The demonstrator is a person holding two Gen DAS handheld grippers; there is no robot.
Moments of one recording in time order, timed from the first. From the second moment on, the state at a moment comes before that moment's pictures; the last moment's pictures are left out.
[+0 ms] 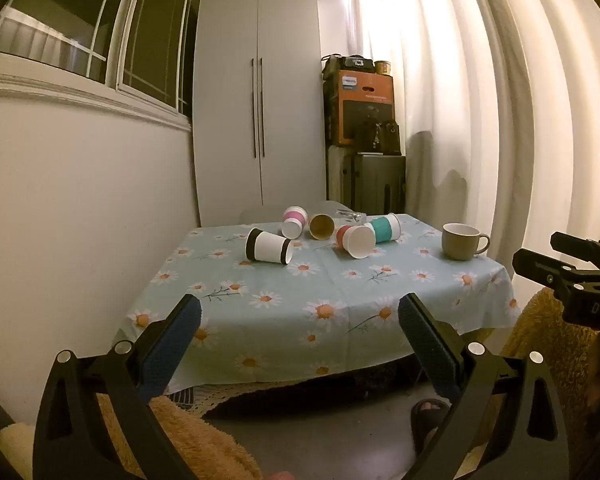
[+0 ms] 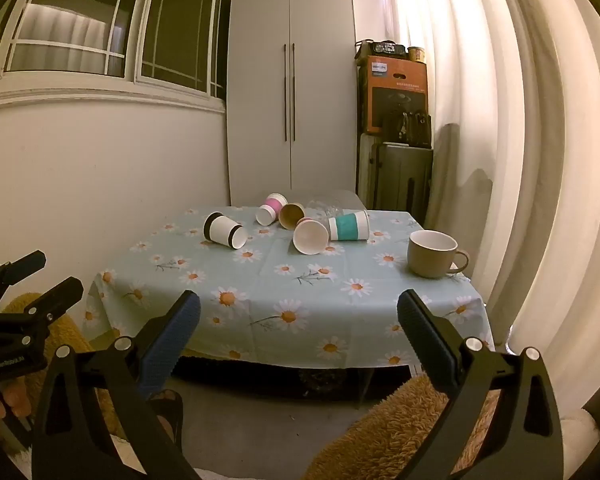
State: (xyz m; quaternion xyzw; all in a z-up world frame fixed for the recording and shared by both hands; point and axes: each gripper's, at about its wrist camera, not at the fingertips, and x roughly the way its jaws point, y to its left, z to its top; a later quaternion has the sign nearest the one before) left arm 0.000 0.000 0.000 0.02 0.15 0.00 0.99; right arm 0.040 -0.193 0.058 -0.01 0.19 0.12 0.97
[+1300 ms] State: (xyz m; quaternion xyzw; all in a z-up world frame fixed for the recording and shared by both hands) left arm 0.001 0.000 0.000 0.02 0.16 0.00 0.99; right arm 0.041 -0.193 0.054 -0.01 0.20 0.12 0.97
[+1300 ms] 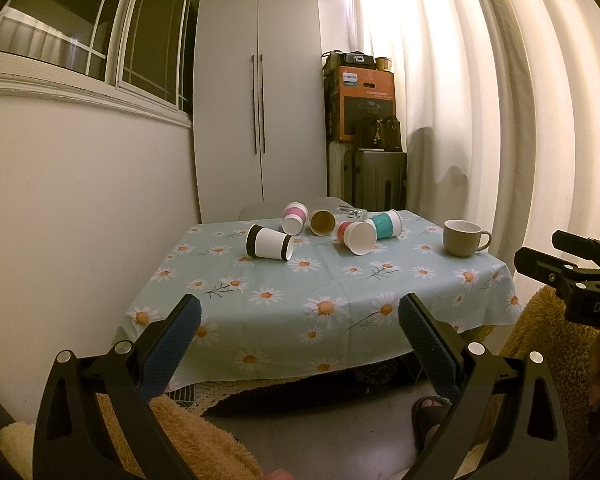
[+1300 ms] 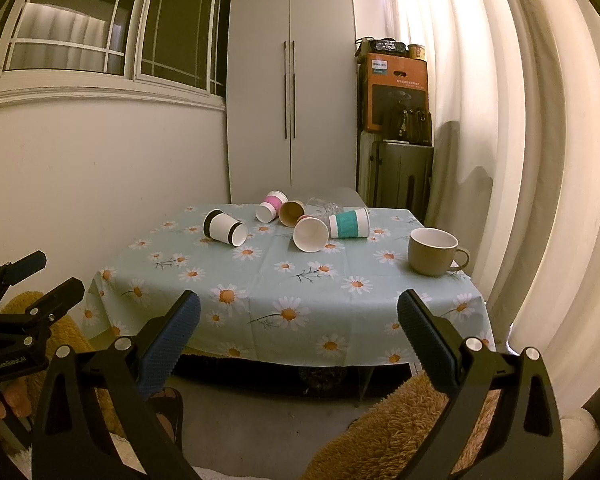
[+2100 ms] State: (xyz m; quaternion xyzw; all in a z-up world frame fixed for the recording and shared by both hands) left arm 0.001 0.000 0.000 0.02 0.16 0.00 0.99; right arm 0.040 -0.193 0.048 -0.01 0.20 0.12 0.97
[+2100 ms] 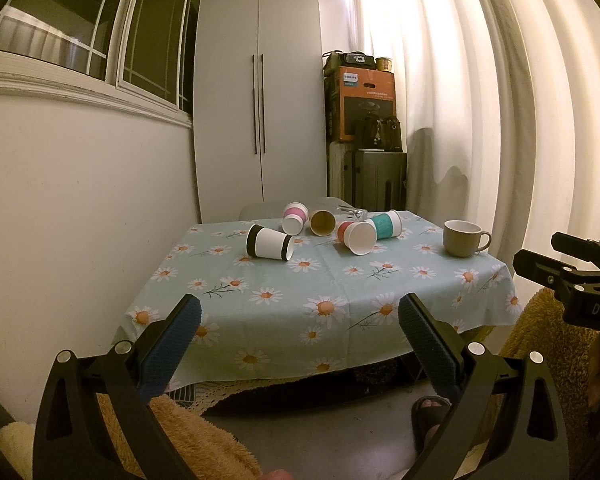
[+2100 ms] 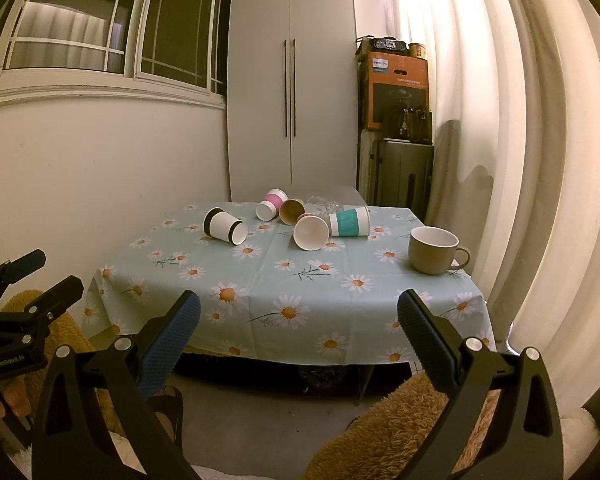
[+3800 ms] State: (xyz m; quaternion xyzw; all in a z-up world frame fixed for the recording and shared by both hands) left arm 0.103 0.060 0.017 -0.09 0.26 -0.05 0.96; right arm 0.141 -0.141 0.060 -0.11 0.29 0.23 0.92
